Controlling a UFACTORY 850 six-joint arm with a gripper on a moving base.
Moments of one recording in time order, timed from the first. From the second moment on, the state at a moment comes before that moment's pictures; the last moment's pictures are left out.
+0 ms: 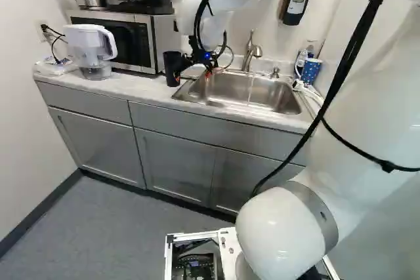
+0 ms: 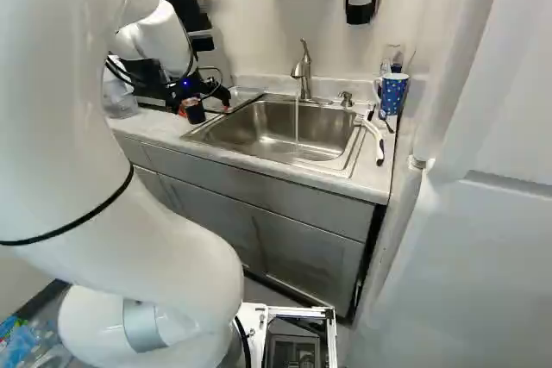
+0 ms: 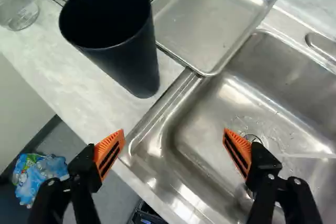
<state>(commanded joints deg) 17.7 1.9 -56.5 -0.3 -22.4 0.0</state>
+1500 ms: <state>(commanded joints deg) 22.0 -6.2 -57.9 3.1 1.9 0.0</state>
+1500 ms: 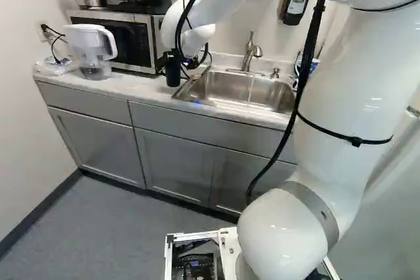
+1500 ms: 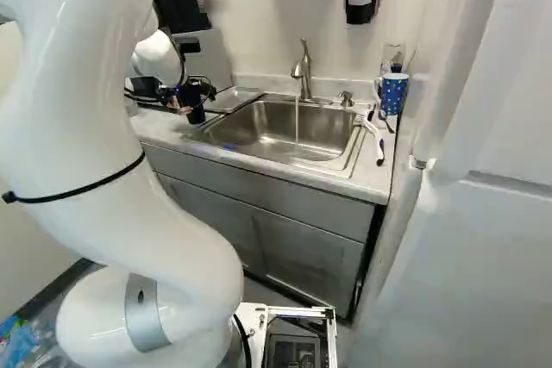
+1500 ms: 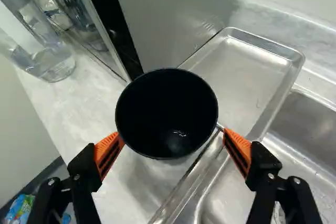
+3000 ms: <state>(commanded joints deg) 21.5 -1.6 -43.5 3.9 35.0 0.0</state>
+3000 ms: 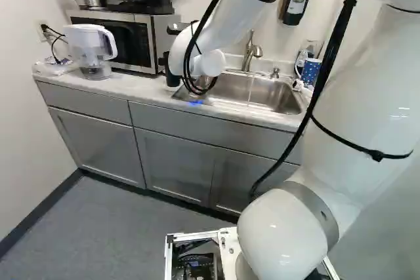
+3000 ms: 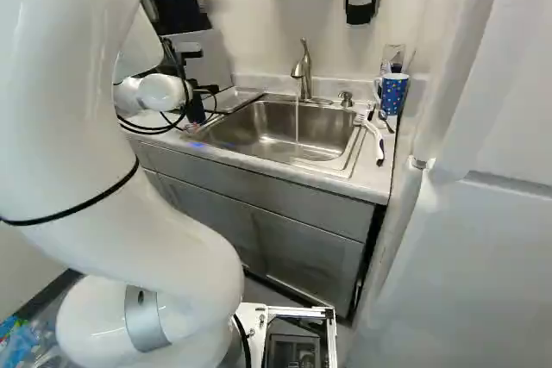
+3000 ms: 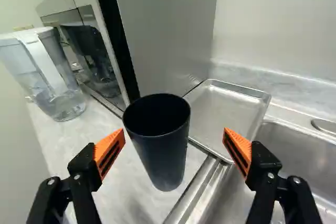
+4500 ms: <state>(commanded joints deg) 21.4 -7.3 -42.2 3.8 43.3 0.0</state>
